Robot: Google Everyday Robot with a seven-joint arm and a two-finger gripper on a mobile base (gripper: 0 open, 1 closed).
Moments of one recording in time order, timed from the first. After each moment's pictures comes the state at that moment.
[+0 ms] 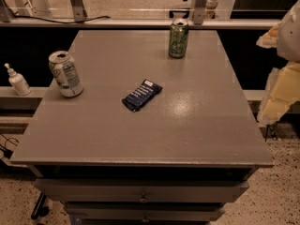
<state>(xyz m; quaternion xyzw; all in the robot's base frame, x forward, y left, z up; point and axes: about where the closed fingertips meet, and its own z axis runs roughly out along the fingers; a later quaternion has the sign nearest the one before) 0.438 -0.216 0.977 -0.60 0.78 -0.04 0.16</state>
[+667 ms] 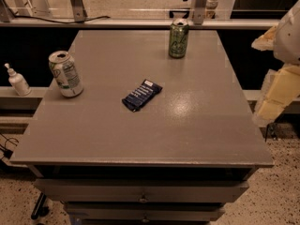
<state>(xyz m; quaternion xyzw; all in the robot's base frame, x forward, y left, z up) 0.439 -0.208 0.972 -0.61 0.78 -0.01 0.18</state>
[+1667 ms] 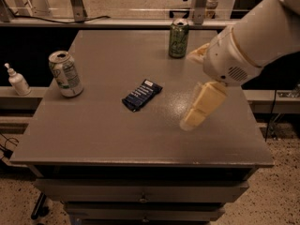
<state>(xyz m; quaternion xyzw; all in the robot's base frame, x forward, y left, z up) 0.459 -0.084 0.934 -0.63 0.72 0.11 0.27</state>
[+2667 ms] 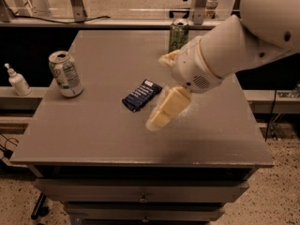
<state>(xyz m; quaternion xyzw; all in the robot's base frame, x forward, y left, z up) 0.468 -0.015 0.920 -0.62 0.69 0.17 0.33</state>
